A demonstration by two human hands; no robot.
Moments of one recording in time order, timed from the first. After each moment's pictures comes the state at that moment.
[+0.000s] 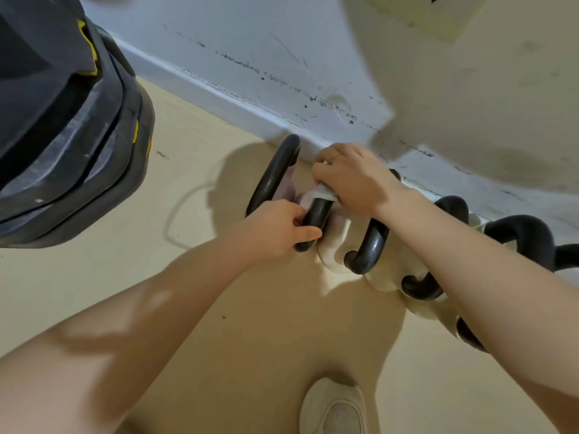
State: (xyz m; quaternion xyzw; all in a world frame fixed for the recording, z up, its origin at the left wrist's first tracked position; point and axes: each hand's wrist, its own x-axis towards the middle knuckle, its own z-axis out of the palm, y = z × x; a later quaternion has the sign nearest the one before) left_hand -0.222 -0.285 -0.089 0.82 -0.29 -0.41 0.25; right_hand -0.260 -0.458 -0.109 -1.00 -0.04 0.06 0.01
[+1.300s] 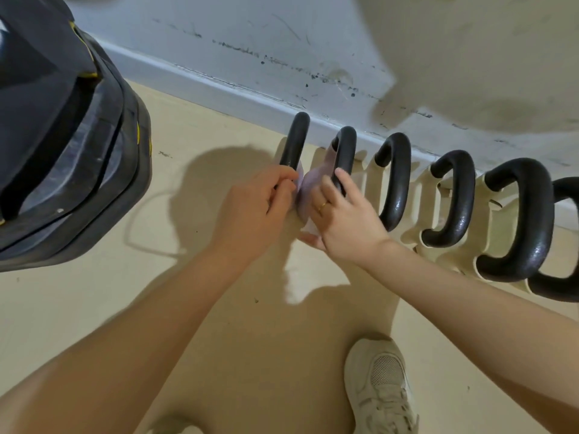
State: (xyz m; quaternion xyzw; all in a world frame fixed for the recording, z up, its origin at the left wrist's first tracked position) left_hand -0.217 -0.210 -0.081 0.82 -0.32 -0.18 0.45; right_hand -0.321 -0.343 -0.119 -0.96 0.04 0.14 -0.22
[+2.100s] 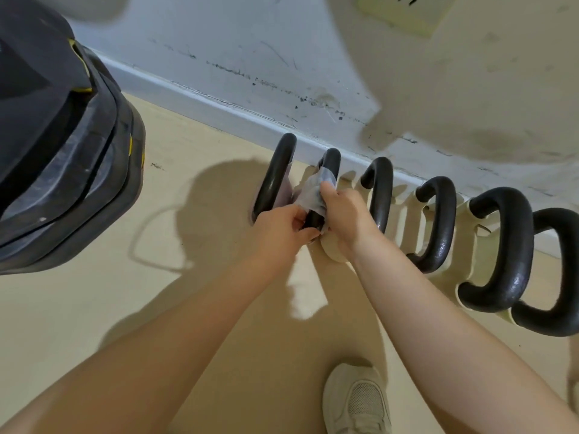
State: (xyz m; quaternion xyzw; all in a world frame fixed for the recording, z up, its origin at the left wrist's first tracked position) left_hand -0.244 -0.260 -0.099 0.83 -0.24 -0.35 0.36; right_hand -0.286 -0.358 -0.085 -0.64 0.52 -0.02 0.56
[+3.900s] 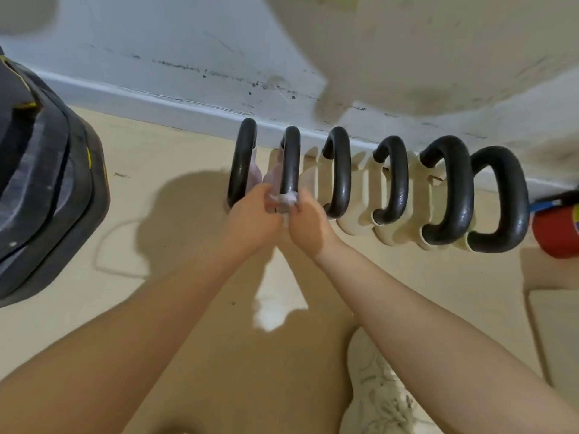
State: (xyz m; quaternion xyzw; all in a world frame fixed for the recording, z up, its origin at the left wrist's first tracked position) left_hand -0.244 -0.249 -0.102 0.80 -0.29 -0.37 0.36; right_hand -0.325 -0.309 -0.092 -0.74 0.45 -0.10 0.48
